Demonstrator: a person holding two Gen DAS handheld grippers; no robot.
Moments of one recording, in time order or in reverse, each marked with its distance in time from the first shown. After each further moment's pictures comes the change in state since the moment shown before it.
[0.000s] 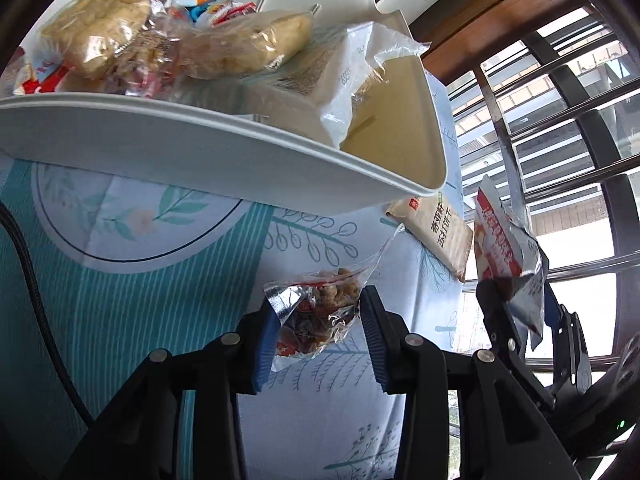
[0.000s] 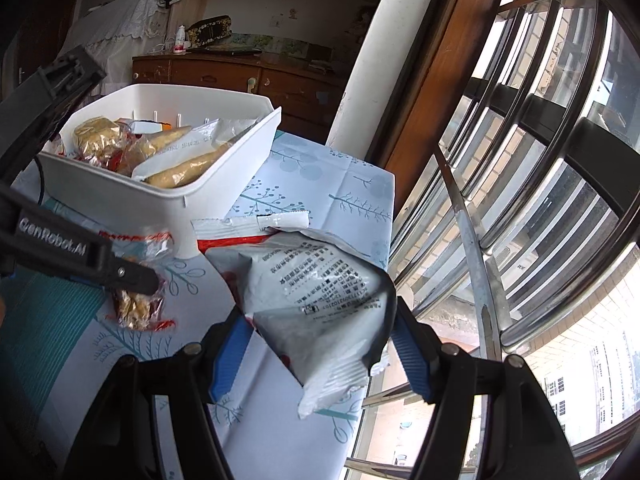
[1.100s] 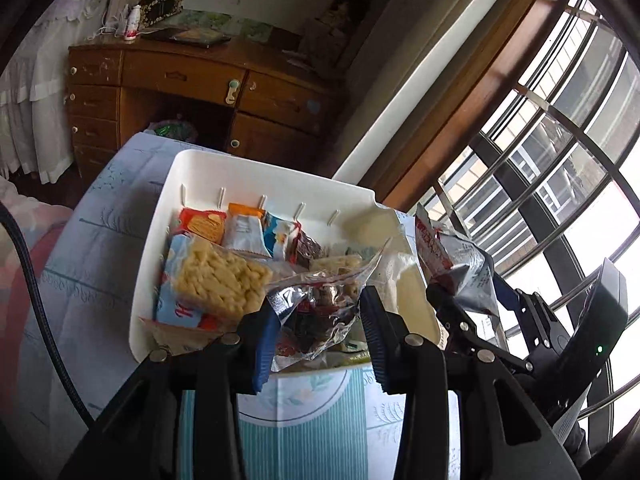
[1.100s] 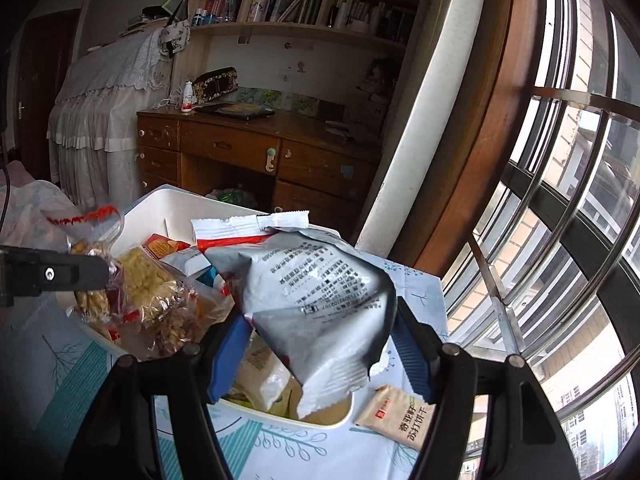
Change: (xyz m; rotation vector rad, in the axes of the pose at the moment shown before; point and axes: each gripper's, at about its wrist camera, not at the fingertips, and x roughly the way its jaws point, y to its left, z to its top) left arm -0.168 0.088 0.099 0.227 -0.381 -0.072; right arm -0.014 0.104 0.139 0.045 -0.151 -0.002
